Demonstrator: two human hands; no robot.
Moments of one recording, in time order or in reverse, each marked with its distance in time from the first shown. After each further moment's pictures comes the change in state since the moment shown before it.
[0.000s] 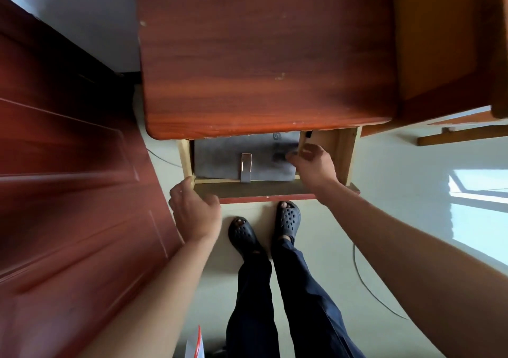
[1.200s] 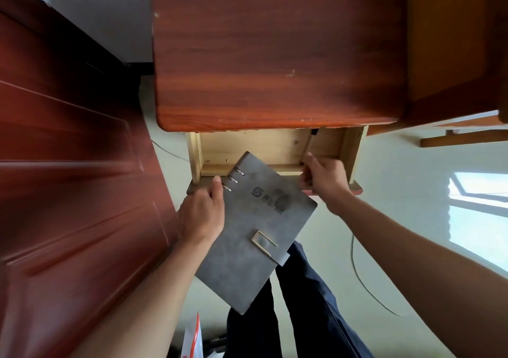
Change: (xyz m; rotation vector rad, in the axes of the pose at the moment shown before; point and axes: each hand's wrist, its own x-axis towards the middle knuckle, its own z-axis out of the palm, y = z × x) left_hand -0.005 -0.006 -0.018 0.241 -0.166 0.165; right_hand -0.016 0.018 -0.007 0.057 0.020 0.055
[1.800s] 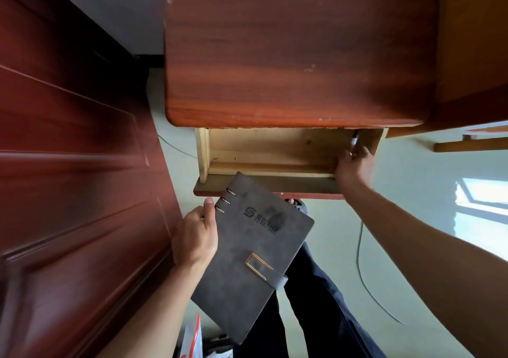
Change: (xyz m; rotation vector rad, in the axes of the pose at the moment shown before) left_hand -0.017 -0.058 0.029 -0.175 -0.020 -0.150; right_hand 0.048 0.016 0.002 -0.149 0.358 -0.036
